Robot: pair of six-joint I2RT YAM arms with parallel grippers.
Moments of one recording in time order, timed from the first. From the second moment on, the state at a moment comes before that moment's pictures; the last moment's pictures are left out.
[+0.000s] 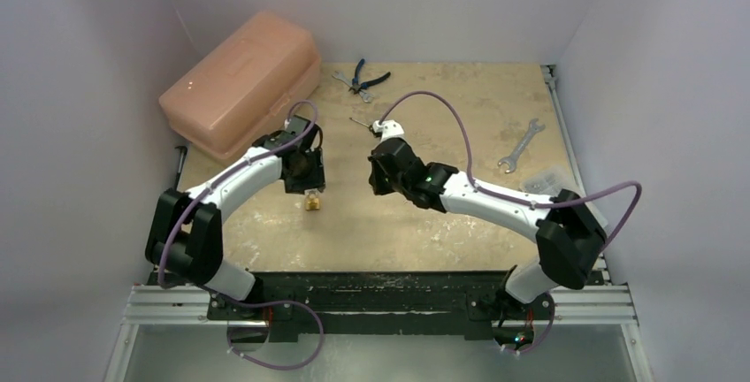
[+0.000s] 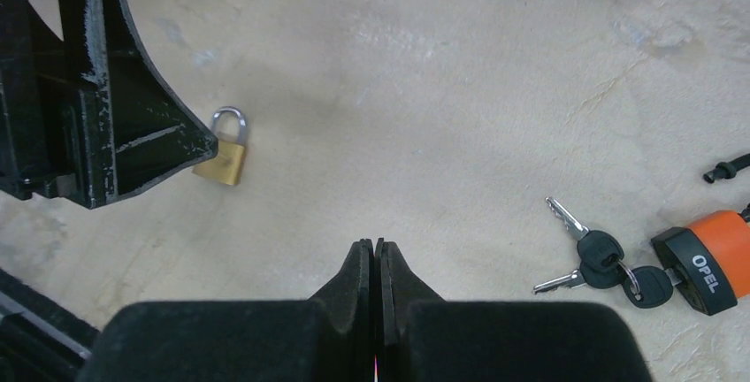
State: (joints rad) left arm -0.41 1.53 1.03 -0.71 -0.08 -0.54; right arm 0.91 1.56 1.09 -0.23 0.26 0.52
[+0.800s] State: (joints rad) left arm -0.41 1.05 0.81 -0.24 0.30 -0.81; right arm 0.91 1.02 0.78 0.18 0.06 0.55
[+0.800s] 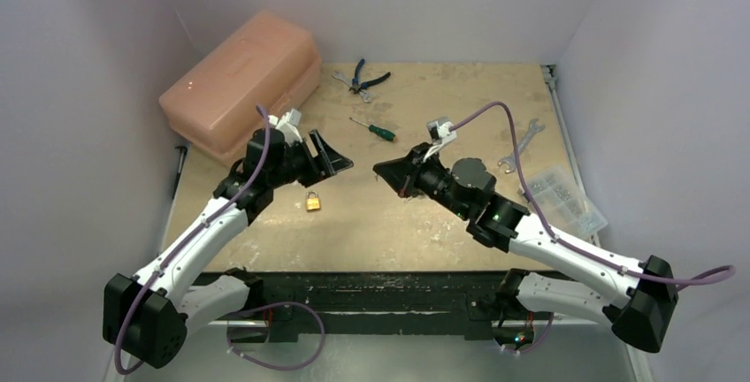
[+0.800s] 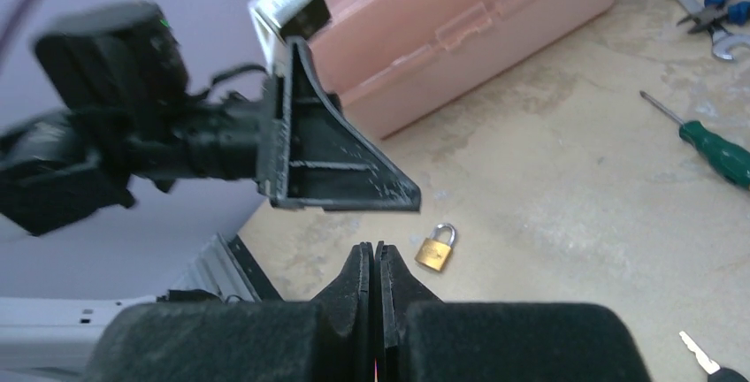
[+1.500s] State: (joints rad) left arm -0.41 1.03 0.41 0.55 0.52 -1.60; right arm 0.91 1.04 0.75 0.36 0.12 0.62
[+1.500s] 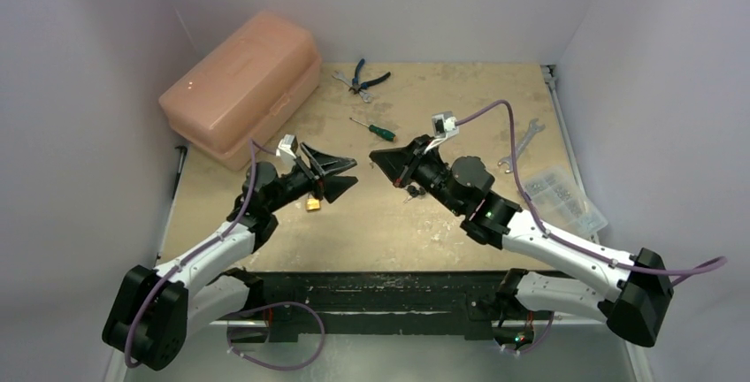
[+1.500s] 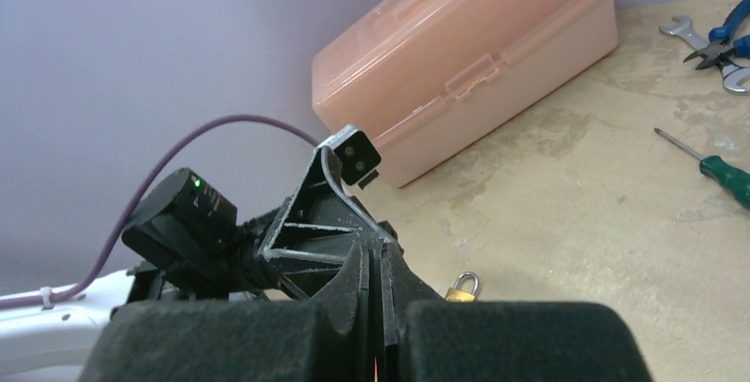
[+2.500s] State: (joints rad) left arm -0.41 1.17 0.25 1.06 0.46 -2.03; right arm 0.91 1.27 0.83 0.49 0.11 0.65
